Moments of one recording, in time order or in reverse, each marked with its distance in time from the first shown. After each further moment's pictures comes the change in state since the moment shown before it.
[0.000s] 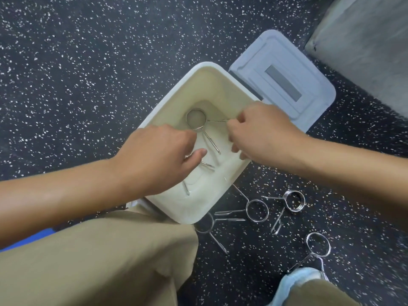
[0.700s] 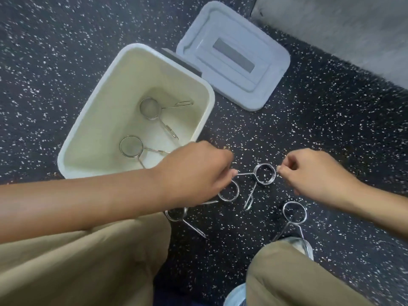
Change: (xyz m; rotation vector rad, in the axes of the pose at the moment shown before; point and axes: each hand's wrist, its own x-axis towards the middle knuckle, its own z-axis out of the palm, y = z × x) left_hand 0.026 0.127 0.047 -0.119 -0.203 0.394; right_hand -0.088 0.206 0.013 -0.081 -0.025 0.298
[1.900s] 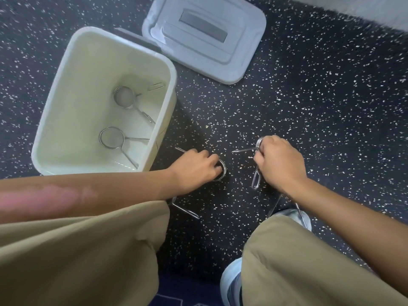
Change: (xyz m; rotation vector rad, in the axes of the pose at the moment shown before) left_hand 0.034 -0.010 0.125 0.544 -0.281 0.327; right_hand 0.032 0.049 0.107 -0.056 0.300 -0.075
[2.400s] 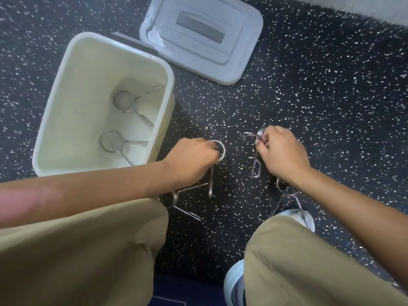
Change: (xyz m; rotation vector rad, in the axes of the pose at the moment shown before) left_hand -0.002 -0.016 -0.036 -0.128 0.174 -0.166; right_hand 0.014 0.003 -0.010 0.189 0.014 0.048
